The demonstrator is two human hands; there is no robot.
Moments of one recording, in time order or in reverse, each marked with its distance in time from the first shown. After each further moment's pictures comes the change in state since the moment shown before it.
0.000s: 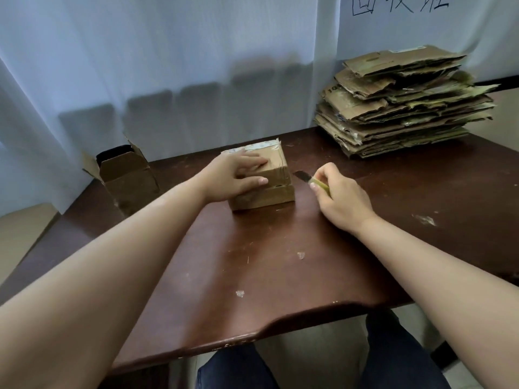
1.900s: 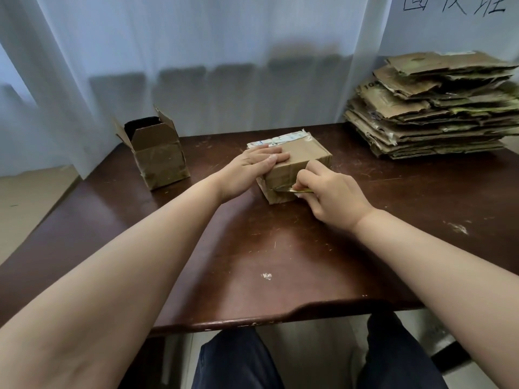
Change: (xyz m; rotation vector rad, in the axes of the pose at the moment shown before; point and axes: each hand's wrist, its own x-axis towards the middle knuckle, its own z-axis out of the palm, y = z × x) left_hand -0.028 -0.026 0.011 -0.332 -0.010 -0.052; right_hand 0.002 -0.051 0.024 -0.188 -0.005 -0.606
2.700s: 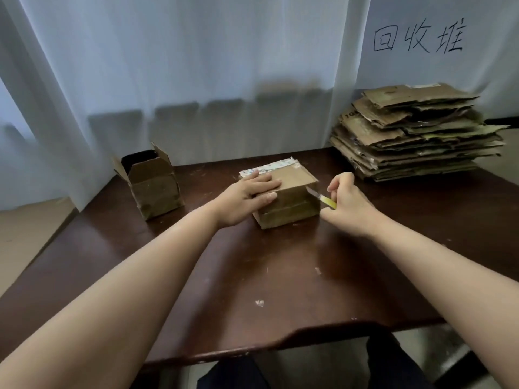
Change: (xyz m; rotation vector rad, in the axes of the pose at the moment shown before) left_hand 0.000 0.016 0.000 0.100 -0.011 -0.025; right_hand -0.001 0.032 -0.032 0.294 -0.170 0.672
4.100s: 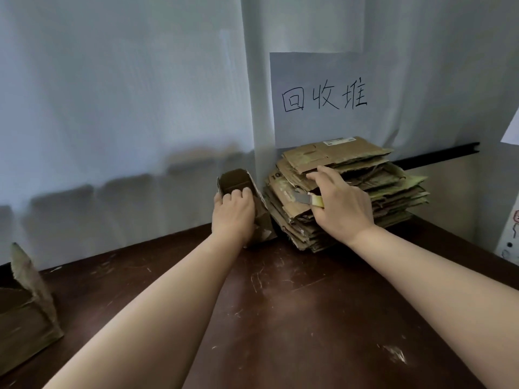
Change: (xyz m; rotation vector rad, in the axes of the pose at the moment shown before) left_hand 0.221 0.072 0.057 0.822 0.229 -0.082; right_hand 0.103 0.082 -0.113 -0.477 0.458 -0.053
